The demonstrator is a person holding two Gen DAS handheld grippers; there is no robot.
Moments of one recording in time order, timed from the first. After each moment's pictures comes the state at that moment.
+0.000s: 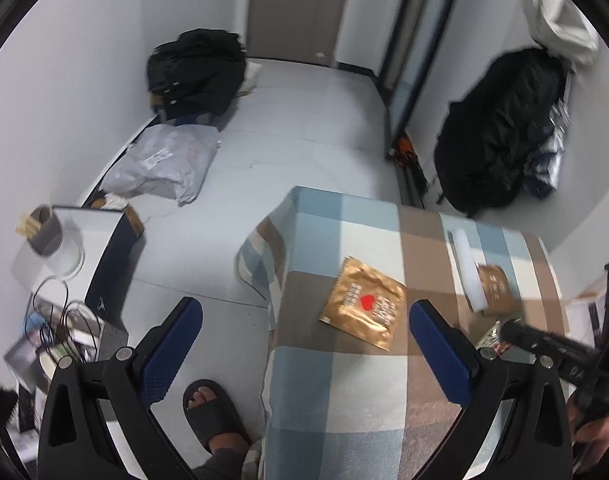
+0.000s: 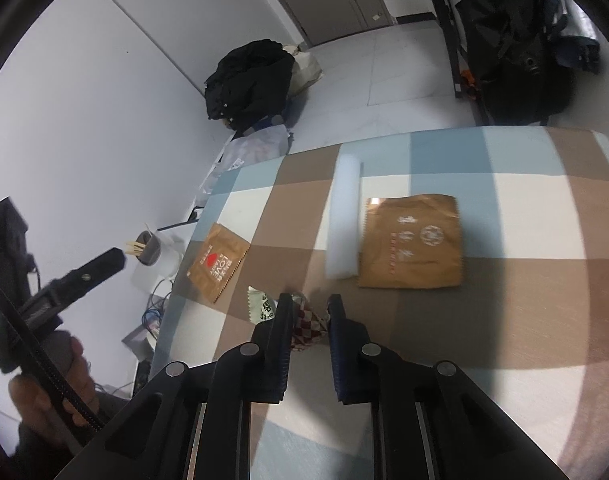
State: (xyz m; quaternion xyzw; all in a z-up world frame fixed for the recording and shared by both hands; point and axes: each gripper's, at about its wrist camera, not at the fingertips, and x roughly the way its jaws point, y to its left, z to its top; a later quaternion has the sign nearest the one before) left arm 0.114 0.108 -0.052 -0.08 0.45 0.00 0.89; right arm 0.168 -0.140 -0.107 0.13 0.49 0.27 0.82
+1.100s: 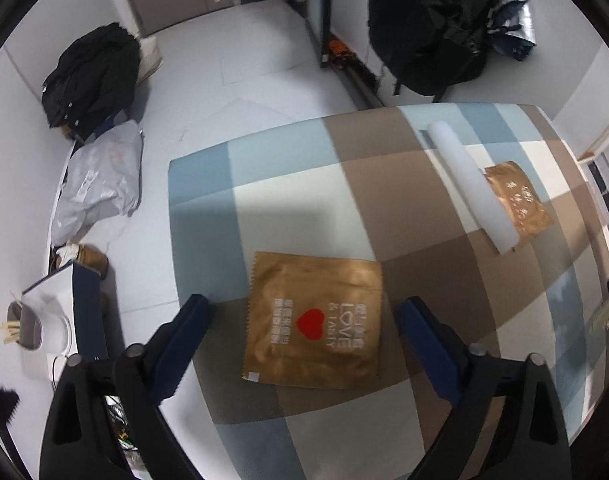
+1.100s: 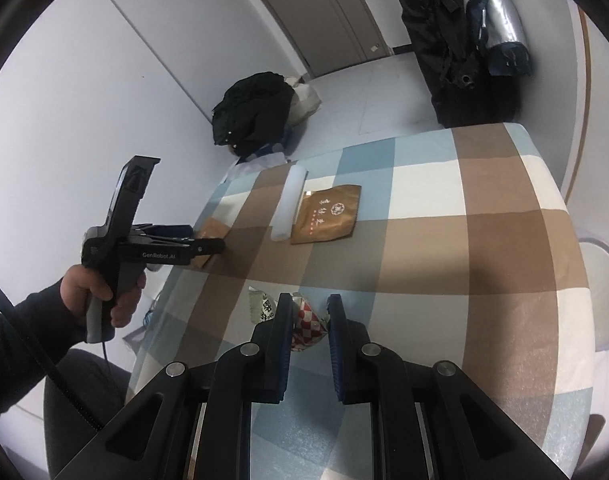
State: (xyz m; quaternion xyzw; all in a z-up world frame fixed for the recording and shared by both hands) left arm 0.168 0.047 -0.100 0.08 0.56 -0.11 0.82; right arm 0.112 -0.225 -0.100 0.14 0.44 0.27 0.84
